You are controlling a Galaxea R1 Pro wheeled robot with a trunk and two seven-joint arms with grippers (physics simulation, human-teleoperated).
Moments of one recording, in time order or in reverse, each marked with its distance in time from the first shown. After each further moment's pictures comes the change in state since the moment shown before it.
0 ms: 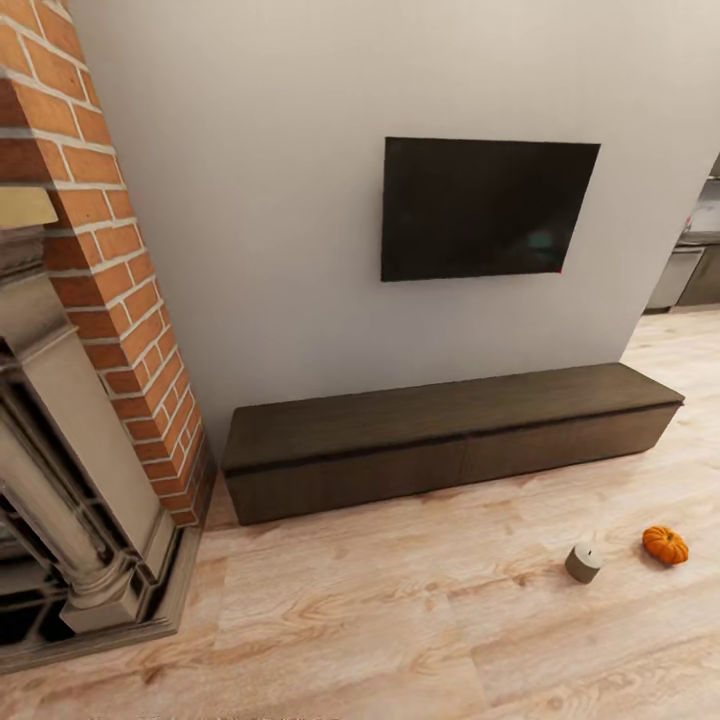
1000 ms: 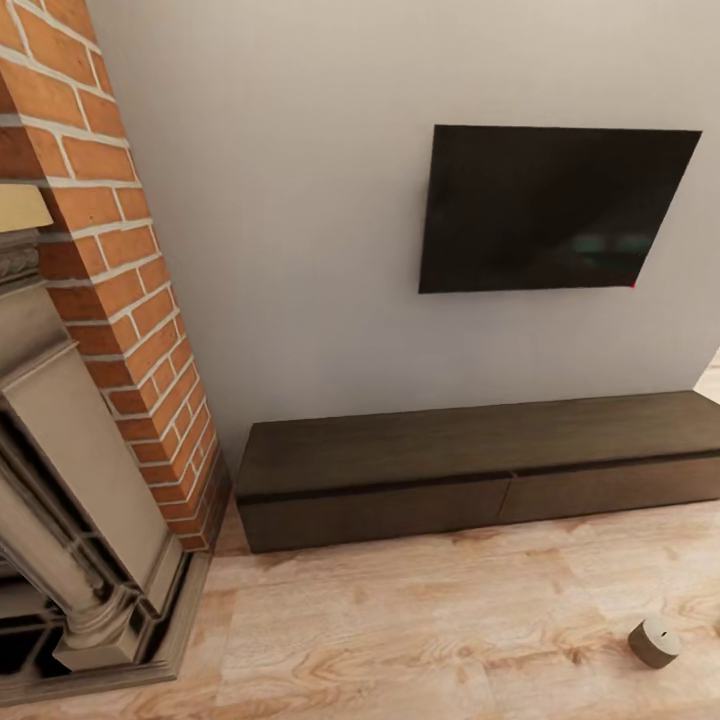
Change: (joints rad) left arm 0.000 0.001 -0.001 0.000 -0.001 0.000 0.000; right arm 0.000 0.000 0.000 0.000 0.000 0.000 0.001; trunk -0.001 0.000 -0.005
